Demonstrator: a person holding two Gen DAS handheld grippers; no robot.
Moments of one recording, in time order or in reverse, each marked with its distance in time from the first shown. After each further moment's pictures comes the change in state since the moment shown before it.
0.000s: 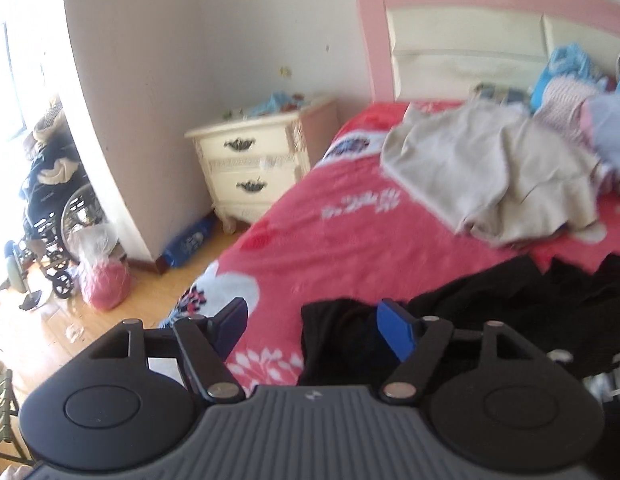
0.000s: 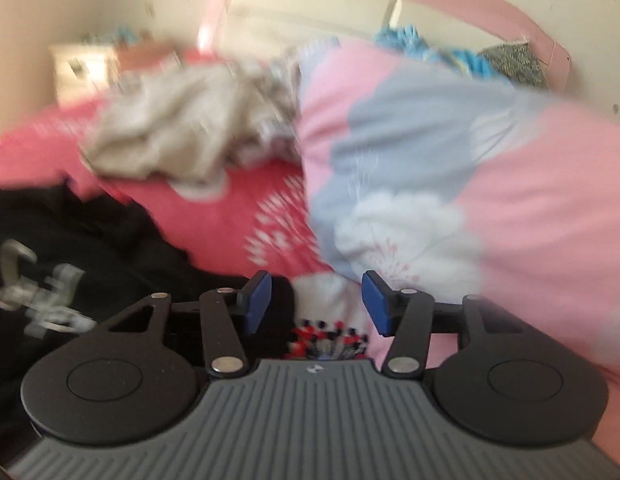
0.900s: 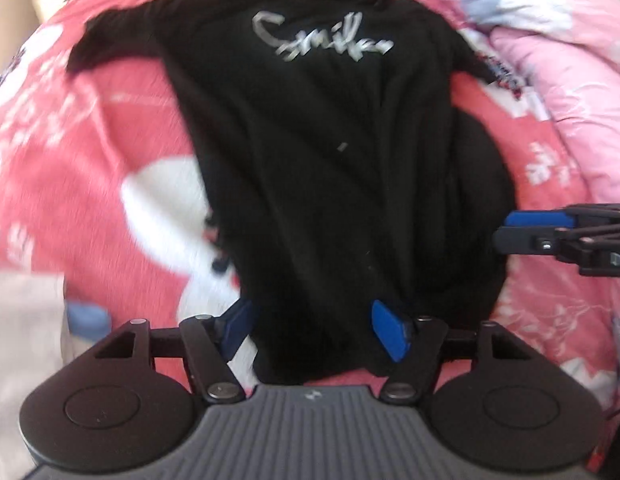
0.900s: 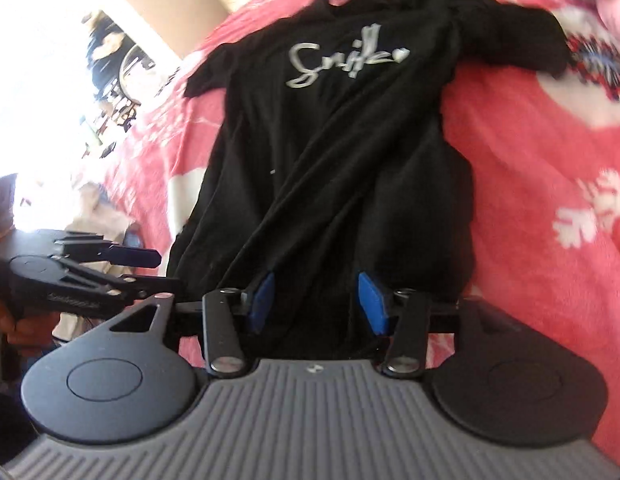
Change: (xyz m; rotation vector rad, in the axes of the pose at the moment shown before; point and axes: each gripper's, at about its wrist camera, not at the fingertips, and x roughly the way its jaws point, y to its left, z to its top) left arm -0.130 -0.097 -0.179 0.085 0.645 -0.492; right arm -0.106 0.107 -0.124 0.156 0.463 0.650
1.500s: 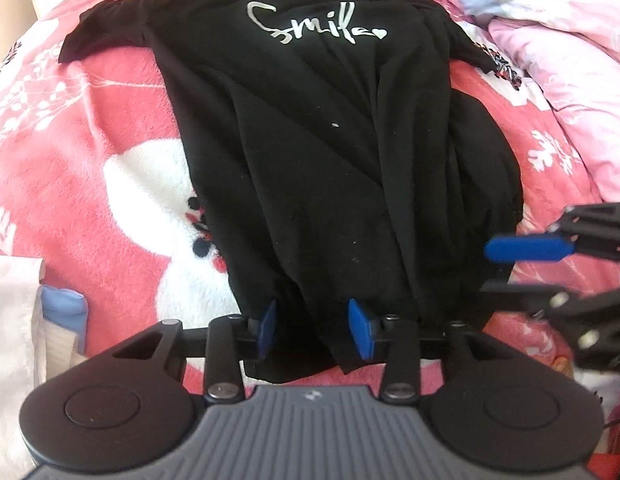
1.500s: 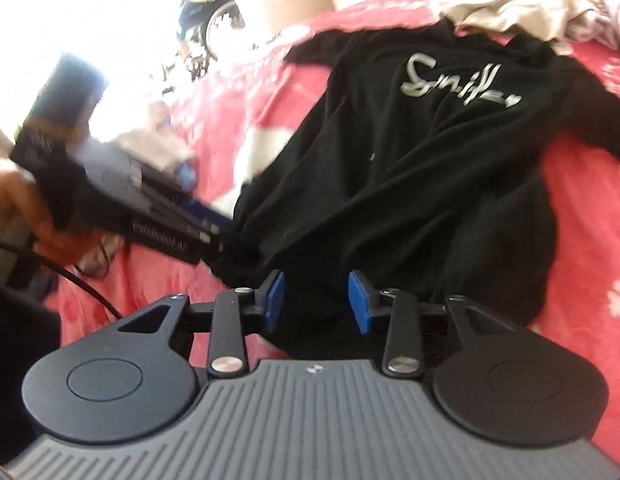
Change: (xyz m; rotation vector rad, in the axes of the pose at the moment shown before) left arm 0.011 -0.012 -0.018 0.029 -0.035 -0.001; right arm 0.016 0.045 -0.034 -0.348 -0.006 0.063
